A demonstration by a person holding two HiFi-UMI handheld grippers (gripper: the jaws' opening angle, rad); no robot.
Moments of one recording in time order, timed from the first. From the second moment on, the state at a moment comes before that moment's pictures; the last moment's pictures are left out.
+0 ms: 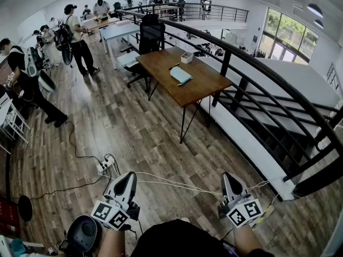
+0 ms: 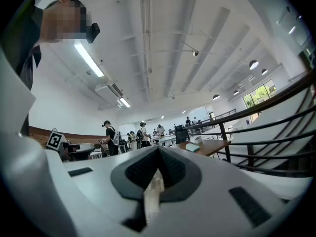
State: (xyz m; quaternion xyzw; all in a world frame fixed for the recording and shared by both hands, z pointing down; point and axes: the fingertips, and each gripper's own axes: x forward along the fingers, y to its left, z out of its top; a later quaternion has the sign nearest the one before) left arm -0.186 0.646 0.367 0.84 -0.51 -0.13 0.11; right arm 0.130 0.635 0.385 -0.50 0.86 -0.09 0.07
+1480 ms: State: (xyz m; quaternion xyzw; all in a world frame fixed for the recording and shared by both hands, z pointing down) left arm -0.082 0.625 0.365 0.85 -0.52 -0.07 0.07; right arm 0.216 0.631 0.383 -0.49 0.86 -0.07 0.09
